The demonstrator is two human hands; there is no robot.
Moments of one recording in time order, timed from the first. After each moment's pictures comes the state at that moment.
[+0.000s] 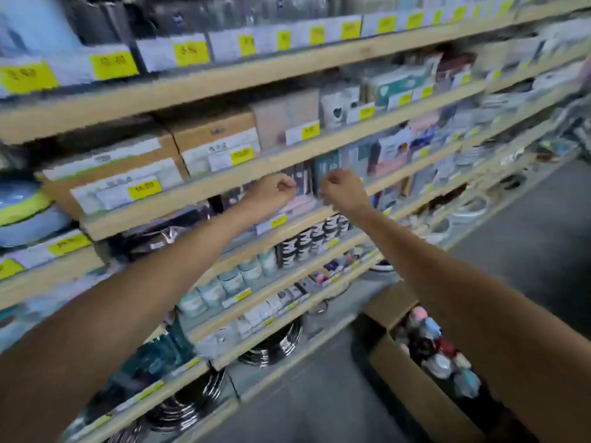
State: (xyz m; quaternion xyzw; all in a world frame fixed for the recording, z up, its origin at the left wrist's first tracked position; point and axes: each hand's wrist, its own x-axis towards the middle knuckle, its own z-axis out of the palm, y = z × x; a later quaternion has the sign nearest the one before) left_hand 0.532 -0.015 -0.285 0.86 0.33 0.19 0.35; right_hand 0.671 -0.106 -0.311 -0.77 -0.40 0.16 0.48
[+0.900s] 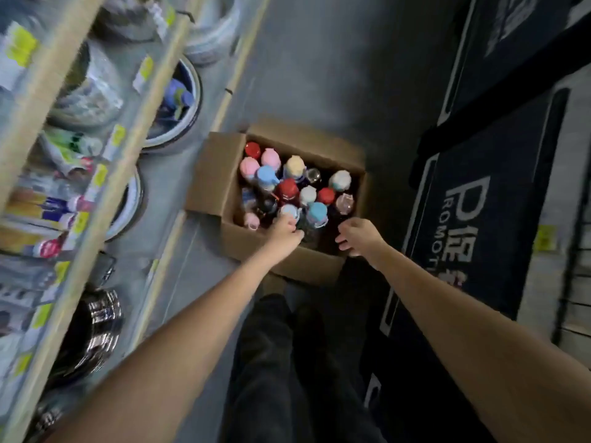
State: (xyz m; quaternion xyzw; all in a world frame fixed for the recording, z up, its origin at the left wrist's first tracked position) left_hand 0.923 -0.333 -0.794 0.77 0.28 -0.31 0.48; right_hand 0.961 -0.496 -0.765 -0.78 0.25 0.43 0.39
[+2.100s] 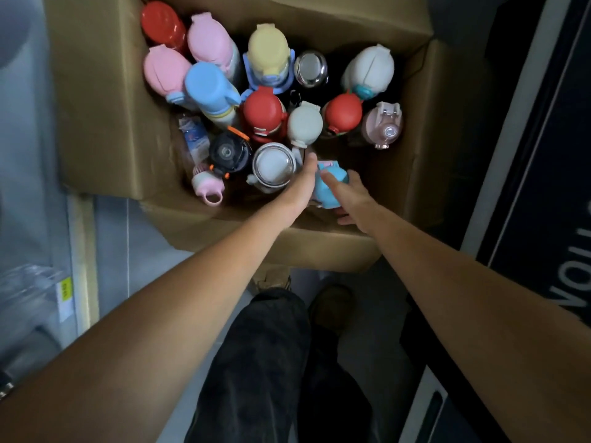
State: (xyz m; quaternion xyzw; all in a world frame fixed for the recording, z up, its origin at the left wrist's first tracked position) left_hand 1.006 -0.372 -1.137 0.56 0.32 -0.46 0.61; right_hand 1.002 -0.477 -1.145 -0.69 0.41 0.45 0.39
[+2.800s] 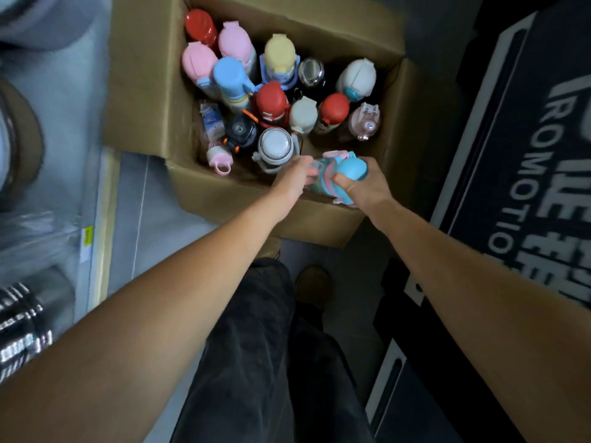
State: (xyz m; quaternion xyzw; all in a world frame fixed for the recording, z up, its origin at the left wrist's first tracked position) left_hand 0.963 -0.371 -1.024 0.59 0.34 -0.38 0.62; right_hand 0.964 -0.515 -1.033 -0.77 0.30 0.35 0.44
